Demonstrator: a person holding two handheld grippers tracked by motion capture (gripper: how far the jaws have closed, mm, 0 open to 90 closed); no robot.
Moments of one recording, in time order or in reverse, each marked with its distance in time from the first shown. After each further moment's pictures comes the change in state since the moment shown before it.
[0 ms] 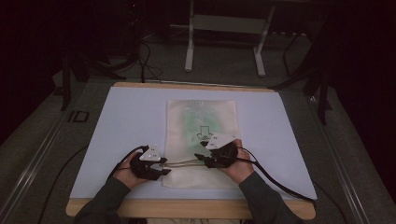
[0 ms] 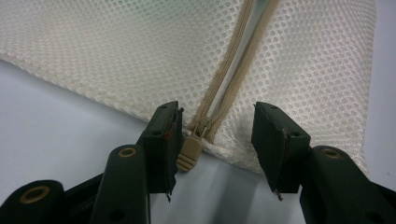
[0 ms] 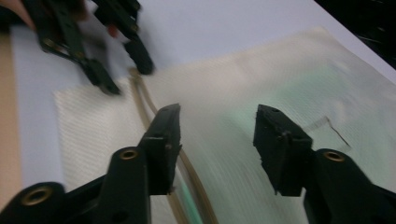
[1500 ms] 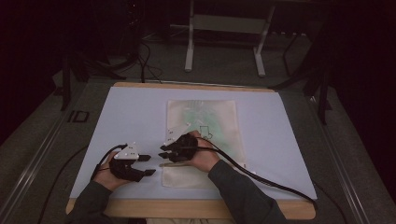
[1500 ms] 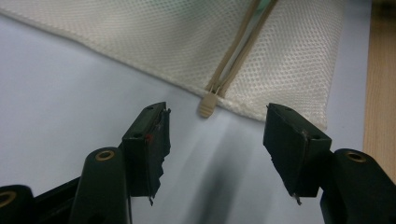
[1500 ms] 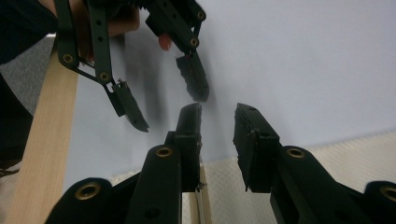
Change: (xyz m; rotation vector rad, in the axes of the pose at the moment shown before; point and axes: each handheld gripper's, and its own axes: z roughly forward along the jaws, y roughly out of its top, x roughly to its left) left arm 0.011 -0.028 -0.053 -0.078 -0.001 -0.068; right arm 0.023 0.076 0.081 0.047 0.267 -0.133
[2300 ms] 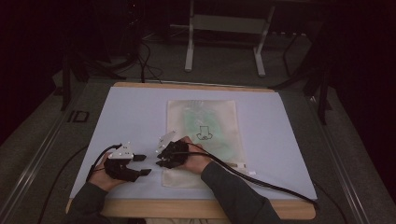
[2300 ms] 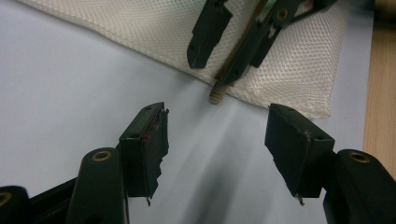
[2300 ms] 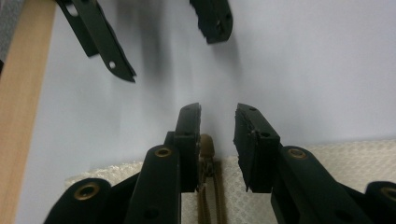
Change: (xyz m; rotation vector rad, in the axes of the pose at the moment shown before) left arm 0.004 -0.007 -0.006 -0.002 0.009 -0.020; right arm -0.001 -0.017 0.049 0.128 0.065 -0.020
